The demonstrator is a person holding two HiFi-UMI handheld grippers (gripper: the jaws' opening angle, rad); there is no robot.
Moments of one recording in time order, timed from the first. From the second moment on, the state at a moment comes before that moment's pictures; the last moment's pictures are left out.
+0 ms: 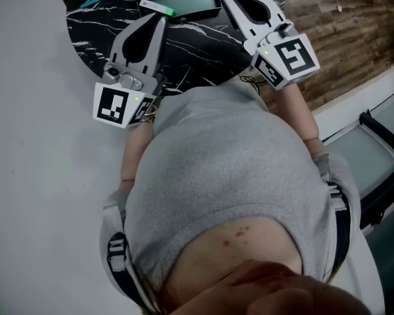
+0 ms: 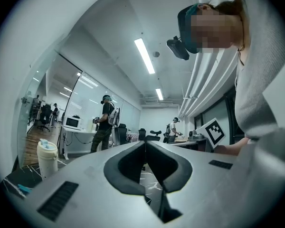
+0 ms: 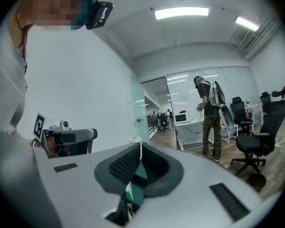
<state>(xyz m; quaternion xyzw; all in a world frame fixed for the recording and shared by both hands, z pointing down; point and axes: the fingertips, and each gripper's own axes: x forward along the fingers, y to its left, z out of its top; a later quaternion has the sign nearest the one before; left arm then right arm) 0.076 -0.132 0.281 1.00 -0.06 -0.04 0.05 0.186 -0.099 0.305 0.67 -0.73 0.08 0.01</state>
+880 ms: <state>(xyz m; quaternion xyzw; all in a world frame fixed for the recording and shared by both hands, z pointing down) 0.097 -0.086 0.296 0.99 -0.15 -0.04 0.04 0.197 -0.062 0.305 0.59 -0.80 0.08 -0.01</state>
